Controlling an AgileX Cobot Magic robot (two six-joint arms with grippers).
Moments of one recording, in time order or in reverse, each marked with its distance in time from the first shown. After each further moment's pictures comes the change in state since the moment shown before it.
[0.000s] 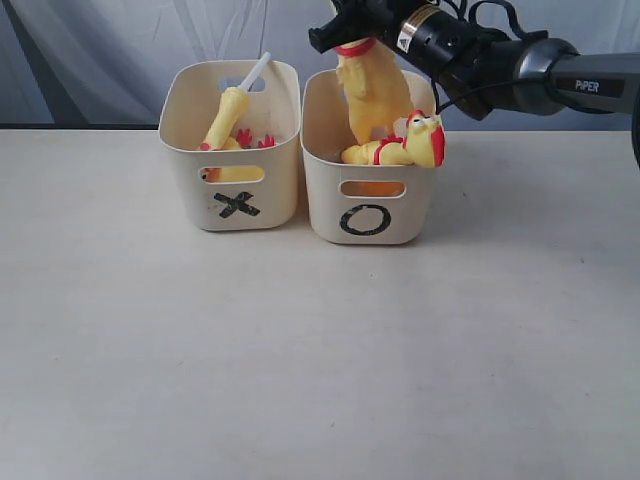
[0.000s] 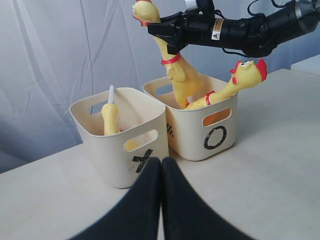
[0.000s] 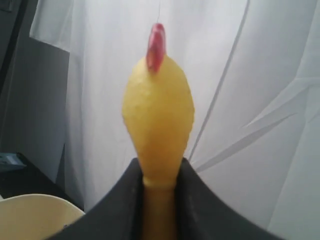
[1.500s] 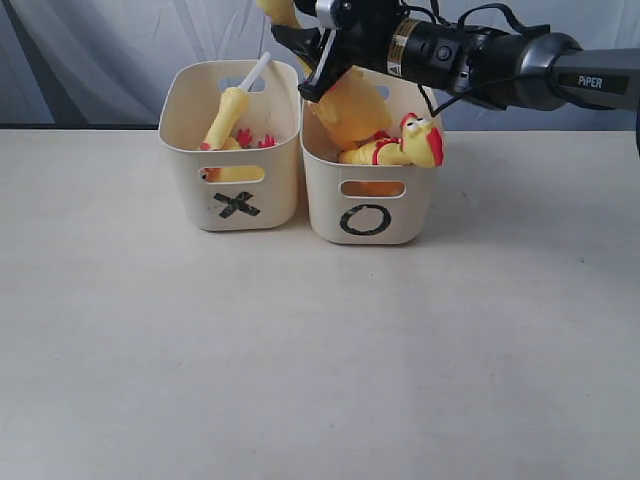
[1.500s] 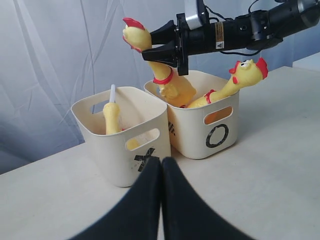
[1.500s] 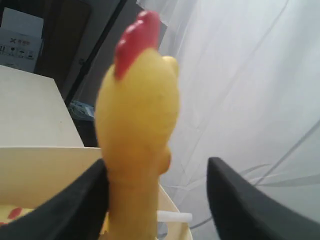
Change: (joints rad) left arm 0.000 -0.002 0.000 0.013 0.004 0.000; right arm 0.002 -0.006 -0.007 -0.501 -0.053 0.207
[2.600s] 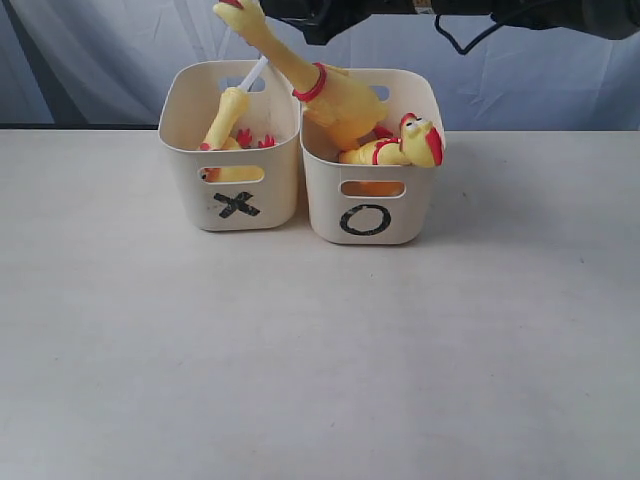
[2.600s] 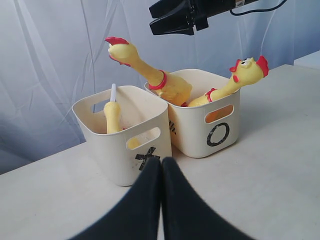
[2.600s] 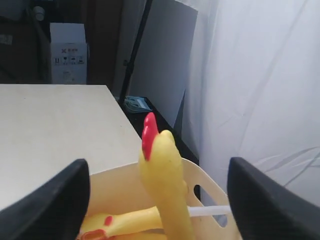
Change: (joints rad) left arm 0.000 0.000 0.000 0.006 0.004 0.000; right arm 0.000 -0.215 0.000 -0.510 0.027 0.767
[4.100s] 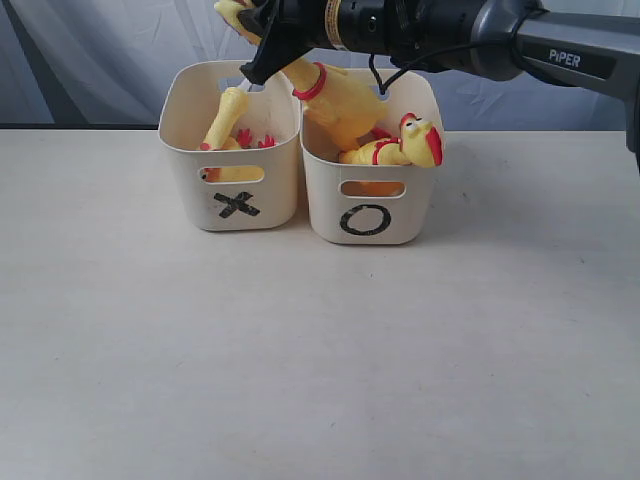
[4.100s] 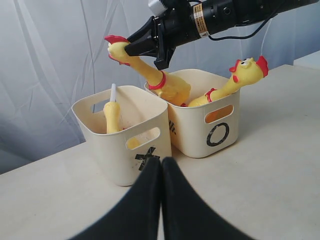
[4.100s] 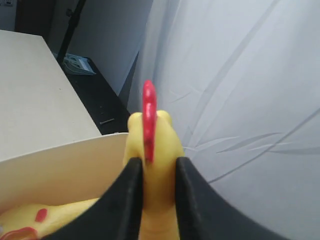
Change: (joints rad) left arm 0.000 0.000 0.000 0.000 0.000 0.000; right arm 0.167 0.131 -0.097 0.061 0.404 -0.222
